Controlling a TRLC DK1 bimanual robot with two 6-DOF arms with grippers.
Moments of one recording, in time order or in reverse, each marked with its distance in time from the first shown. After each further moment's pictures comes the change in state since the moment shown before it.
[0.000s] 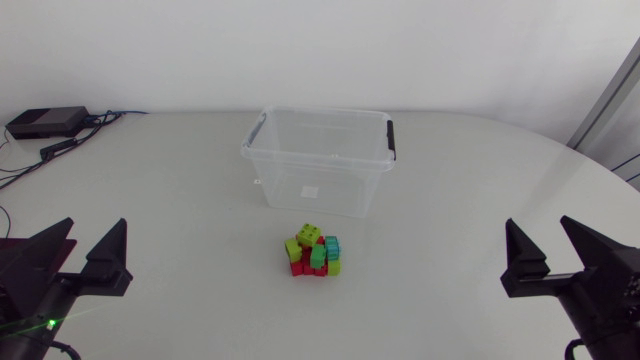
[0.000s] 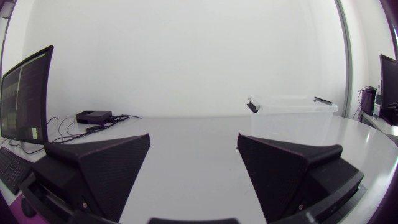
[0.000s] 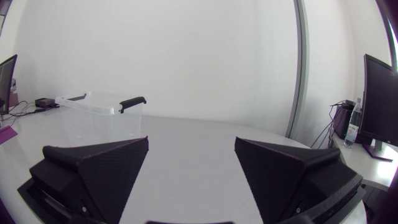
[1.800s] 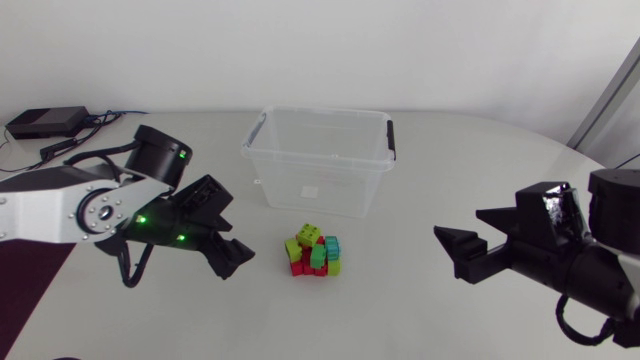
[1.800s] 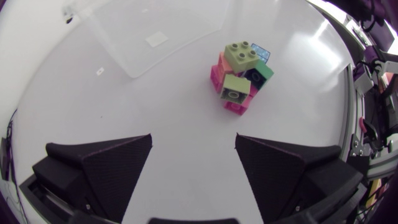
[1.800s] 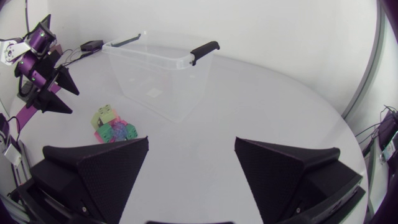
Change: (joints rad) left arm -0.373 1.407 0.735 -0.328 0.267 0.393; right arm 0.289 0.690 0.406 -0.228 -0.069 0.004
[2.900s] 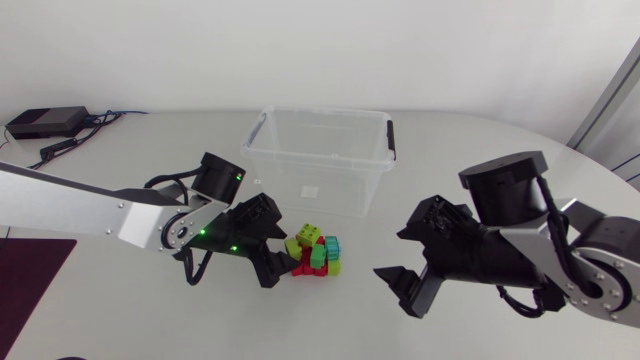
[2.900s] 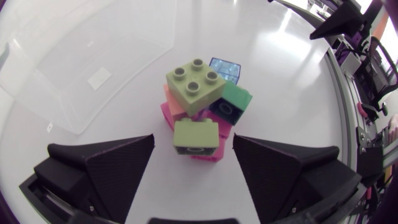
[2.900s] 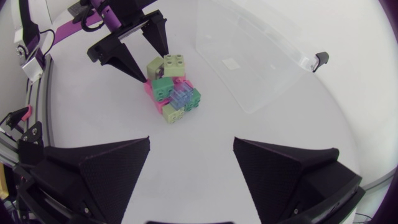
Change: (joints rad) left arm -0.110 0.290 0.013 0.360 0.171 0.076; right arm 0.250 0.393 0.129 -0.011 -0.089 -0.304
